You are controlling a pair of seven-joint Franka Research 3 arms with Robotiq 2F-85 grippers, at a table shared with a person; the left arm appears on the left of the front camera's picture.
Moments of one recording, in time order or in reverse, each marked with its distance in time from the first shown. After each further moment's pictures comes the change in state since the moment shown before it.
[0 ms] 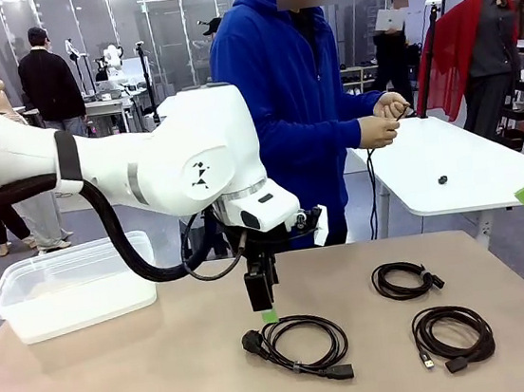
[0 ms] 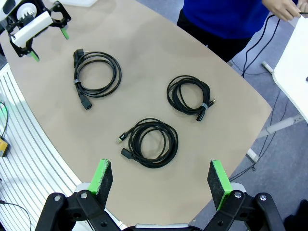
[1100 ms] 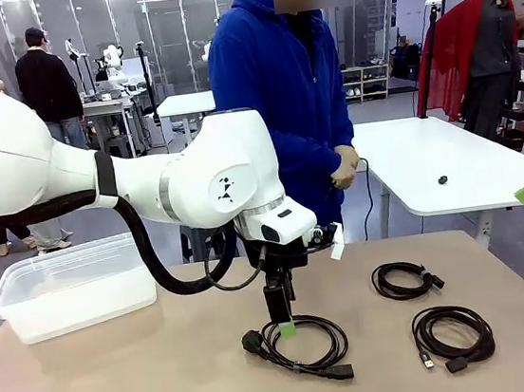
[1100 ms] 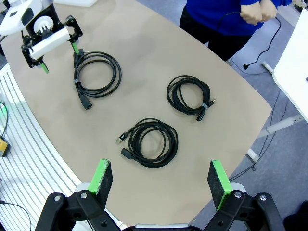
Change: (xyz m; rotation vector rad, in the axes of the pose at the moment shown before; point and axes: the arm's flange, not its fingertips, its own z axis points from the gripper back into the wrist) left arm 0.017 0.015 -0.041 -0.085 -0.019 0.004; right arm 0.000 0.000 0.000 0.000 0.000 0.000
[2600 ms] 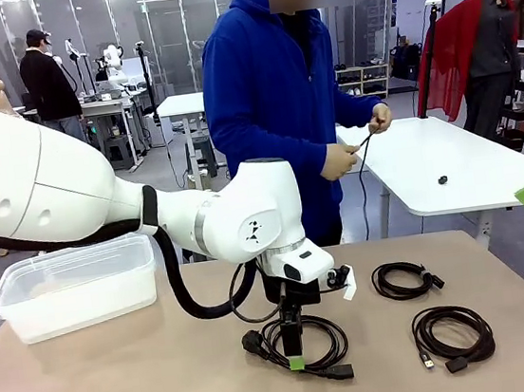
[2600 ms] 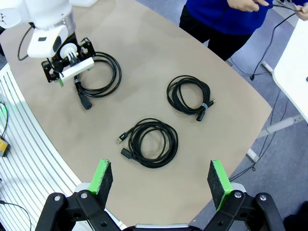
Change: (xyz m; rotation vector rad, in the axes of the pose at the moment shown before) left arm 0.006 0.023 -0.082 -0.073 0.080 0.022; right arm 0.000 0.000 0.000 0.000 0.000 0.000
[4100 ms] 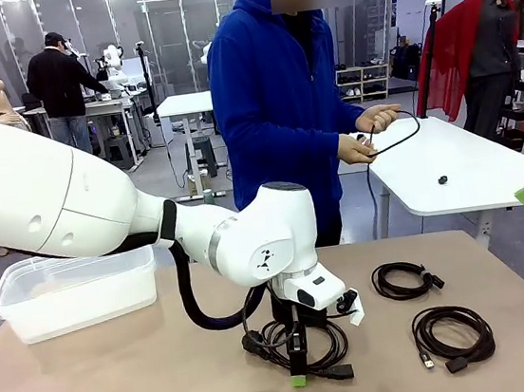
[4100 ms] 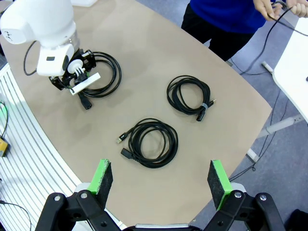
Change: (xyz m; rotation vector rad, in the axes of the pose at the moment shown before) left arm 0.010 -0.003 -0.038 0.044 0.097 0.054; right arm 0.000 0.000 0.000 0.000 0.000 0.000
